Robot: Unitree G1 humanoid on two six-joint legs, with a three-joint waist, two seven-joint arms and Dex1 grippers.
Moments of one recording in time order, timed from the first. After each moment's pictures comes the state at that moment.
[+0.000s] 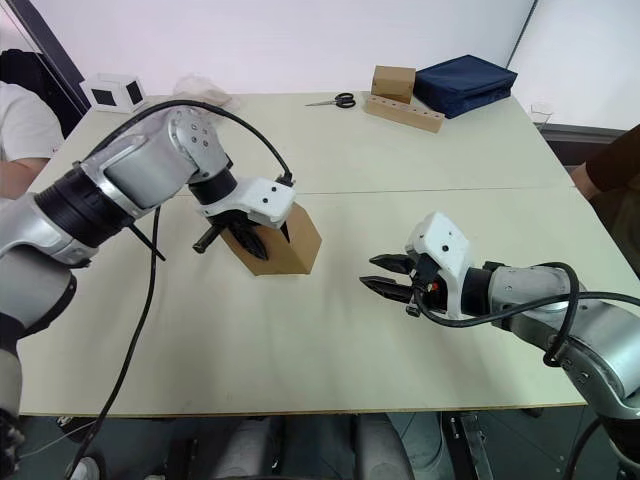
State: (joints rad) left arm -1.42 0.77 -0.99 0.26 -0.17 0.43 -1.61; right arm -0.23 -1.01 -0.09 -0.67 0.85 0.78 0.62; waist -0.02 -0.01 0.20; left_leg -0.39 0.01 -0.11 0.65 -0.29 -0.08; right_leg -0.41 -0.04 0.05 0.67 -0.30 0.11
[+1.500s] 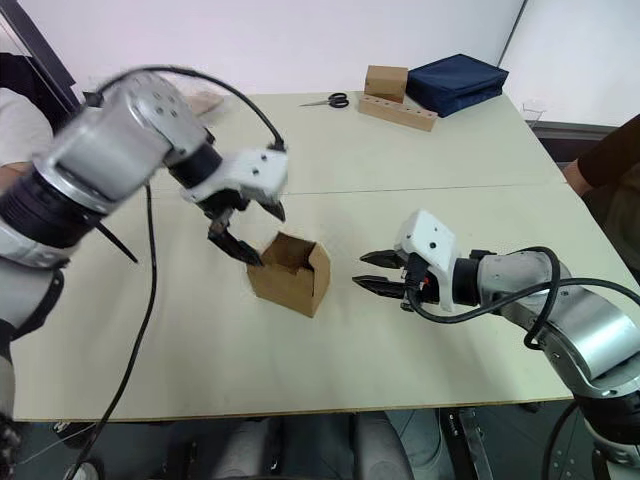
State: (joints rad) left arm -1.46 0.84 -0.67 0.12 -0.29 0.76 -1.61; right arm -0.31 -0.94 -0.02 -0.60 0.69 0.76 0.78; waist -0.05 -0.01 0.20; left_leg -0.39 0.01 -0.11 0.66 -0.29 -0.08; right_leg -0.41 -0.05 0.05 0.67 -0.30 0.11
